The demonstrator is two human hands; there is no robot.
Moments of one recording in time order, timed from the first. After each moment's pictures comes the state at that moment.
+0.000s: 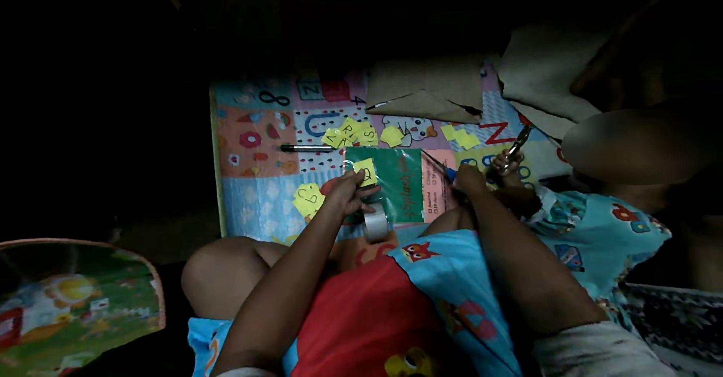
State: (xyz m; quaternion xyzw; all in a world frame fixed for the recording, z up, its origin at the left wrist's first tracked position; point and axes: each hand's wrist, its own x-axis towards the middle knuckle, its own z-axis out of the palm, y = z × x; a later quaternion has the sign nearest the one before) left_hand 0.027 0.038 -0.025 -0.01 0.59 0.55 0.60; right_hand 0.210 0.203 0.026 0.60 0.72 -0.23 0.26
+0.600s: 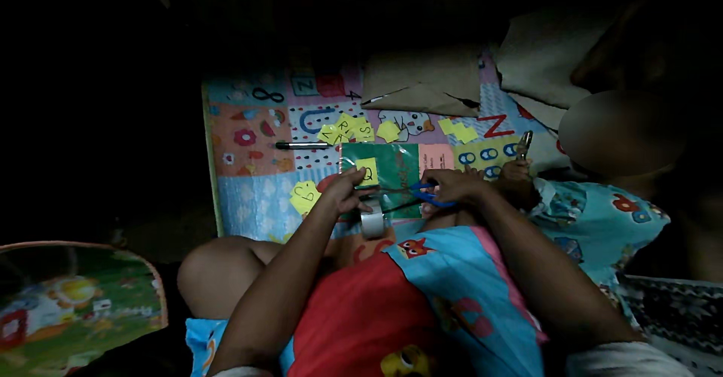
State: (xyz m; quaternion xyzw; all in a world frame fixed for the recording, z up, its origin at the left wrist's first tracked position) left_hand 0.025 0.034 -0.026 0.06 0.58 0.51 0.63; right_hand 0.229 0.203 0.014 0.28 0.84 -0.39 0.24
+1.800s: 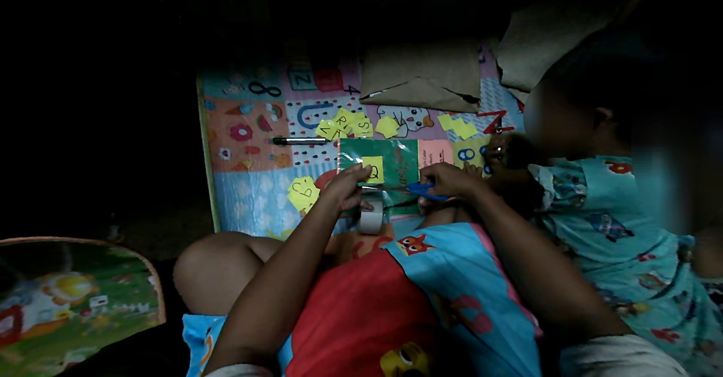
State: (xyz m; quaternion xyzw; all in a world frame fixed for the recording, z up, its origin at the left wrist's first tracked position) left_hand 0.032 0.035 -0.019 0.12 0.58 0.49 0.64; right_hand 0.226 0.206 0.003 0.25 0.87 -0.36 0.21
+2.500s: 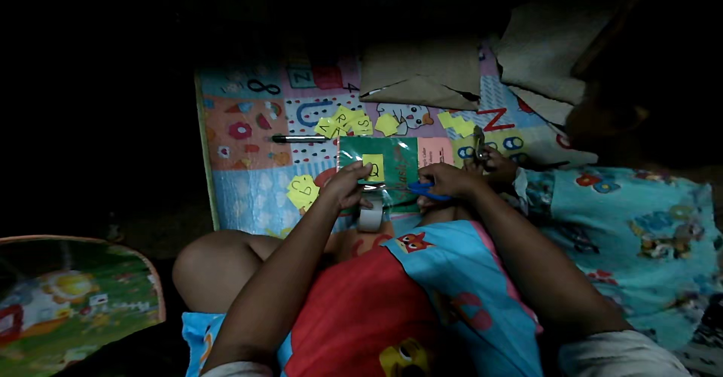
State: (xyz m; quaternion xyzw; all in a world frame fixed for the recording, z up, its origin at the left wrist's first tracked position) left_hand 0.032 0.034 -0.019 0.12 0.58 0.50 0.64; right_hand 0.224 0.201 0.004 0.25 0.86 -0.37 0.24
